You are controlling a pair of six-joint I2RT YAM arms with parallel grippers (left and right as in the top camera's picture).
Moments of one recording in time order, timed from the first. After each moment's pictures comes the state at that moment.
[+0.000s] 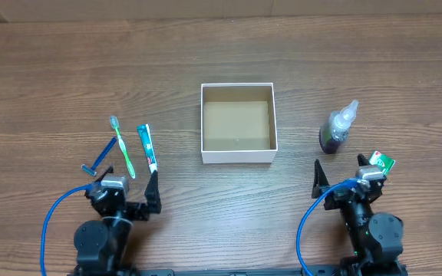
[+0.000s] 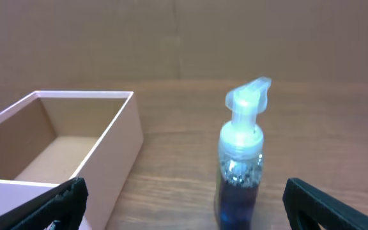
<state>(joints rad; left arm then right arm) 0.01 0.02 0.16 -0.37 0.15 -0.10 0.12 0.05 0.11 -0.22 -0.02 0.06</state>
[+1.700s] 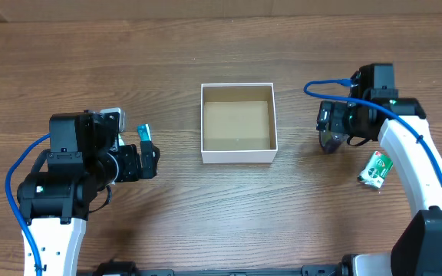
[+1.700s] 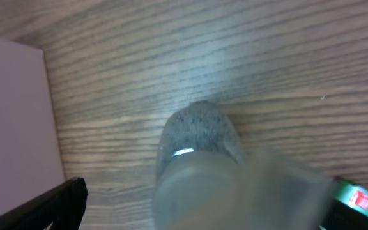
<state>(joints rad) 0.01 1.05 1.11 -1.08 0.26 -0.13 -0.03 1.58 1.16 -0.78 -0.07 0.15</state>
